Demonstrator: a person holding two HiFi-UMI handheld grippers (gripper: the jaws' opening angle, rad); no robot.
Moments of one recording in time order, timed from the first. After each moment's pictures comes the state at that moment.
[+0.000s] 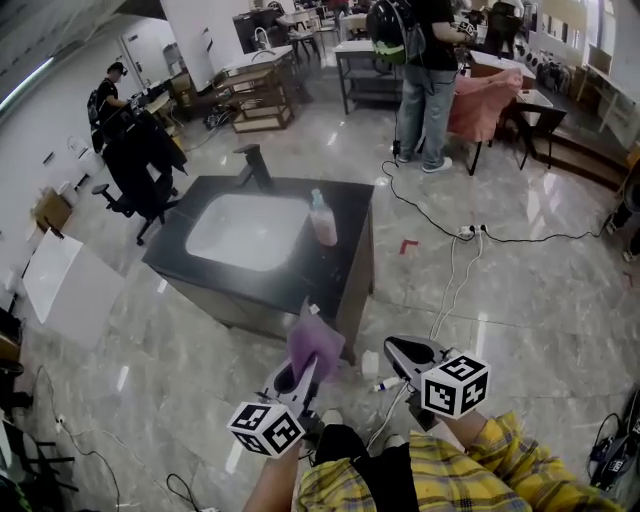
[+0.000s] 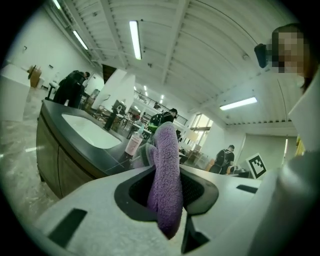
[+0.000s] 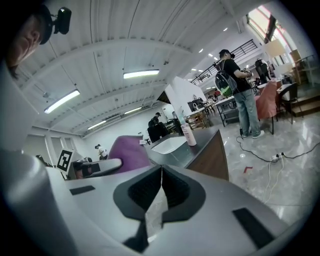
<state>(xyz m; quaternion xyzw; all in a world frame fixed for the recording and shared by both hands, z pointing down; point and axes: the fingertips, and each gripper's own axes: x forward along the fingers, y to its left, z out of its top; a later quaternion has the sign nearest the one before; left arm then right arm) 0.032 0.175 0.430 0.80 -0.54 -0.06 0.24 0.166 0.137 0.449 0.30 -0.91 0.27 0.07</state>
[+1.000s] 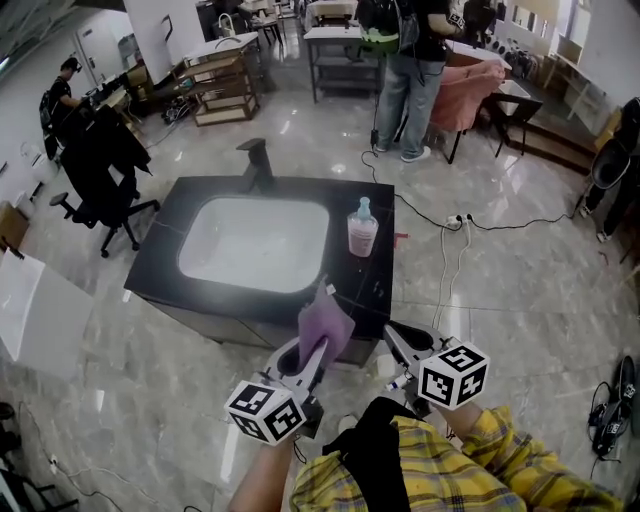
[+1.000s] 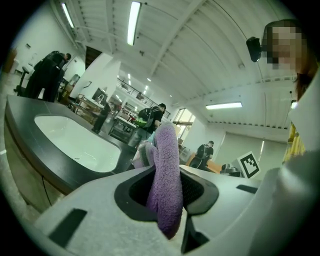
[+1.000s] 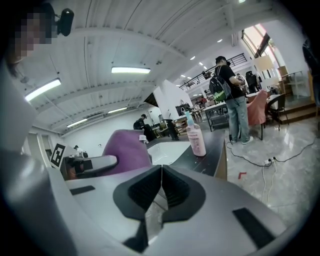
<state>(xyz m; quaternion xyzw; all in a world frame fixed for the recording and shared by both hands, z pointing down) -0.126 0.056 0.428 0.87 -0.43 -0.04 0.25 -0.006 0.034 0.452 0.40 -0.88 0.25 0.07</state>
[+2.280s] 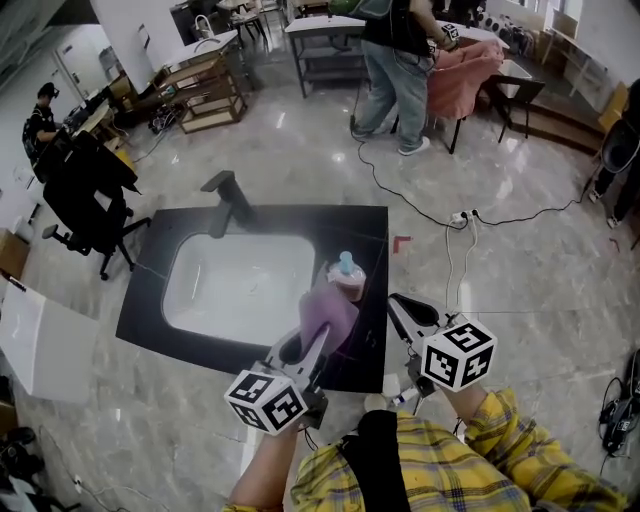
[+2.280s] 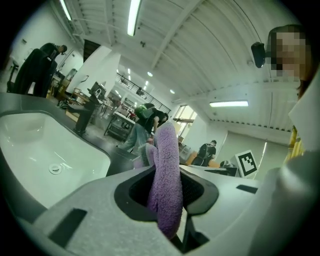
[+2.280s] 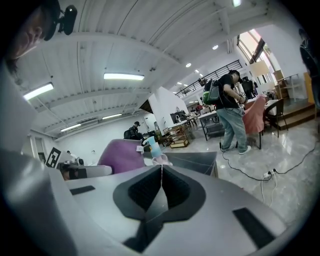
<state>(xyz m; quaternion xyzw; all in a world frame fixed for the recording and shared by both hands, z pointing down) -0.074 -0.121 0.426 0.87 -0.41 -0.03 0.27 0.049 -0.155 0.434 0.43 -0.87 0.24 0.04</state>
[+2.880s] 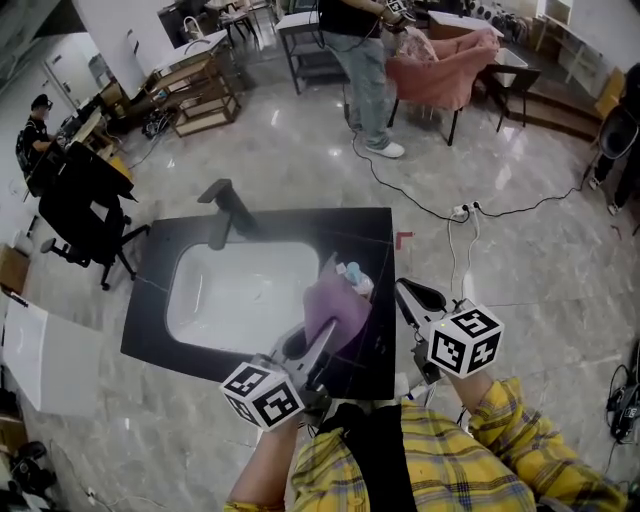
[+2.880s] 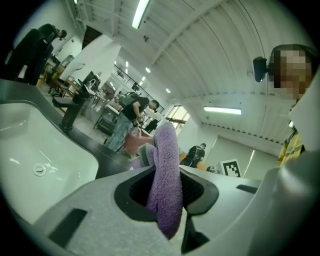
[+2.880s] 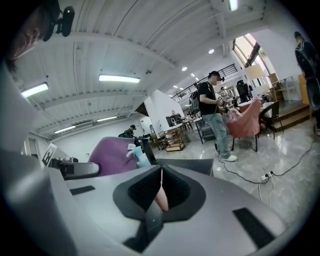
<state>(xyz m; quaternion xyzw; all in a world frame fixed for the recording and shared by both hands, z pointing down) -0.072 -0.154 0.411 0.89 -0.35 -0.05 0.30 0.052 -0.201 0.434 0.46 -0.86 0.23 0.03</state>
